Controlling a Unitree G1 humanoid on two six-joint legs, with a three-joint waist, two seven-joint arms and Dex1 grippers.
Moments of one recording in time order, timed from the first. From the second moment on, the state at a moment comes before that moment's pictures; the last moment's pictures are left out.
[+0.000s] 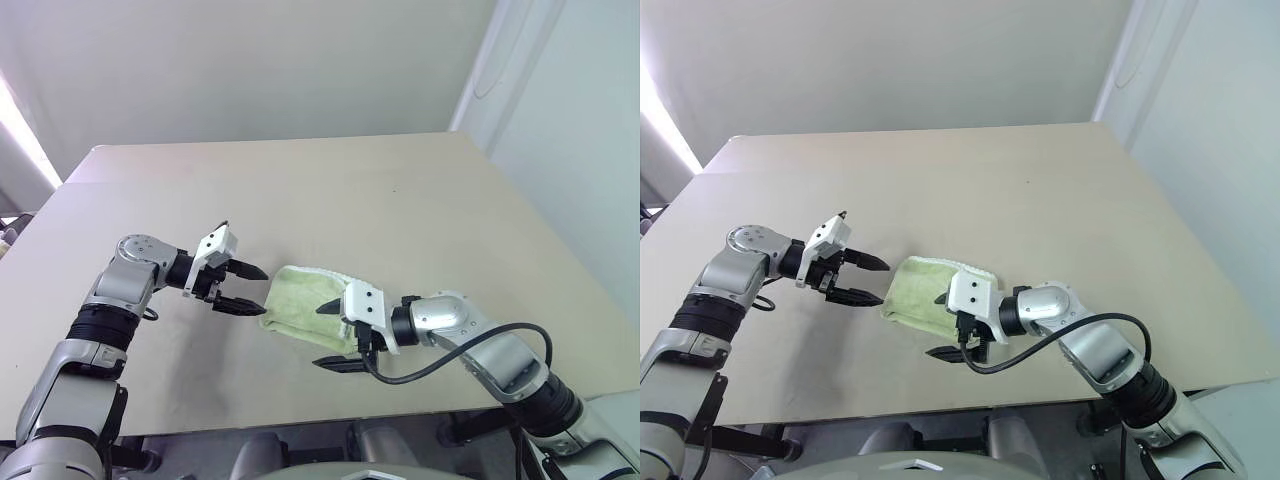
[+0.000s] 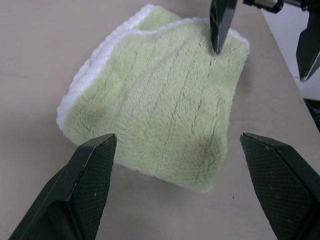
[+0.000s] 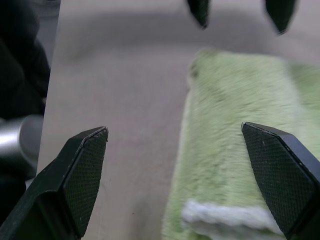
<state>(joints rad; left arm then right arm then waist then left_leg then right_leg) -0.60 0.69 -0.21 0.48 -0.26 0.21 -1.57 -0.35 -0.59 0.50 -0.38 0.24 0.61 0.91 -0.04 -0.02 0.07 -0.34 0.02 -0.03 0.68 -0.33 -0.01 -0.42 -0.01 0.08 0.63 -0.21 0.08</state>
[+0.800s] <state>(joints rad) -0.59 0.70 -0.20 0.40 -0.25 0.26 -1.55 -0.36 -0.56 0.59 -0.26 -0.03 0.48 0.86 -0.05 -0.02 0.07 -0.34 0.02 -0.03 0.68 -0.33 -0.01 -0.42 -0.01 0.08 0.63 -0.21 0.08</state>
